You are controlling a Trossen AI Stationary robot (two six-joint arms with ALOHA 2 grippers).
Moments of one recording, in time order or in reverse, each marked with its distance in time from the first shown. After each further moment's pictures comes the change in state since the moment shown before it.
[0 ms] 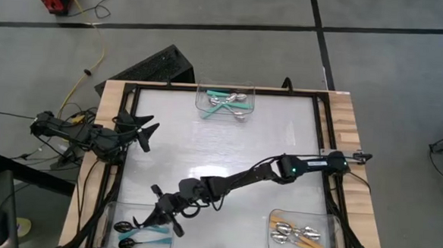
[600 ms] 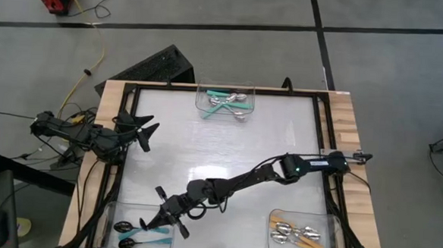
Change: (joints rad) left arm 0.000 0.000 0.000 0.000 -0.002 0.002; right arm 0.012 -0.061 -0.157 0.211 -0.002 -0.007
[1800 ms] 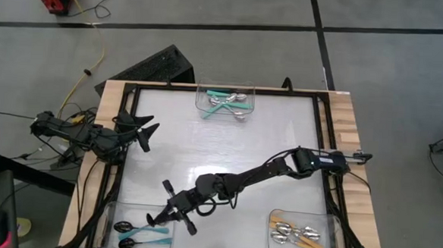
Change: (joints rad) left arm 0.000 0.000 0.000 -0.001 0.005 -0.015; right arm 0.003 -0.195 -0.219 0.019 0.032 -0.067
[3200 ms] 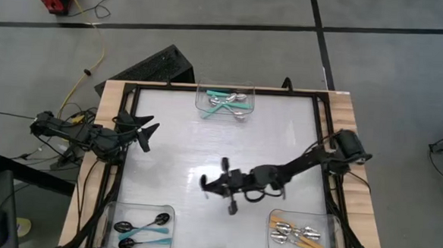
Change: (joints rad) left arm 0.000 0.000 0.000 0.000 0.001 0.000; right arm 0.027 -0.519 -0.984 0.449 0.457 0.055
